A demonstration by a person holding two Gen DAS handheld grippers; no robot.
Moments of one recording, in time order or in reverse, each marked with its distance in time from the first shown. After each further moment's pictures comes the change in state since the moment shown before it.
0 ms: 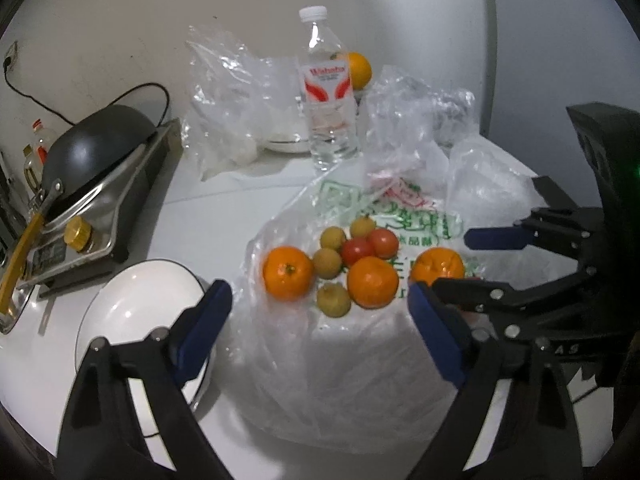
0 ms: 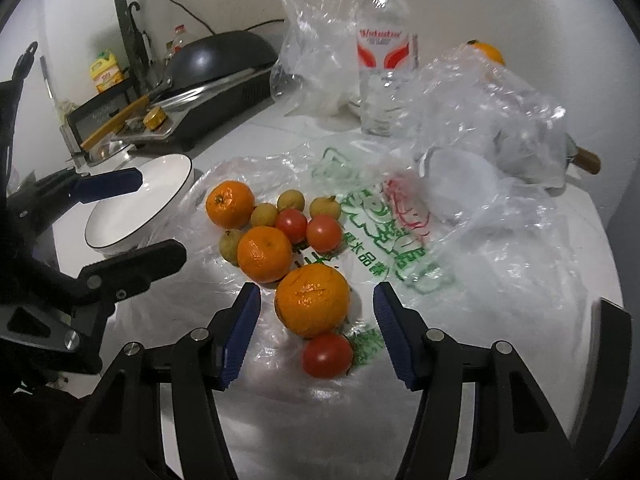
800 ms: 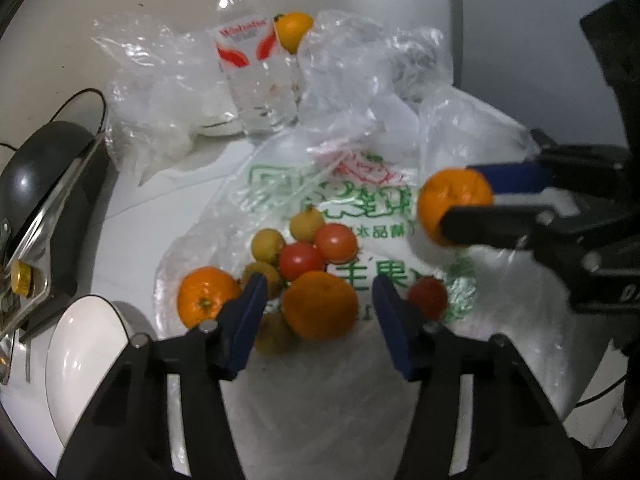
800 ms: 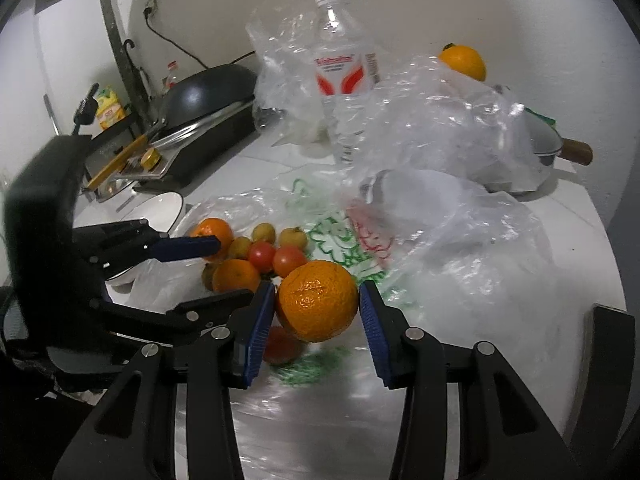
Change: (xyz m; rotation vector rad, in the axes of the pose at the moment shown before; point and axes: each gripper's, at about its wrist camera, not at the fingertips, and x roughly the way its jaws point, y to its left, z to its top) left arm 0.064 -0.040 0.016 0.140 0.120 -0.075; right arm -0.018 -0.050 0.003 0.089 -0.091 0.059
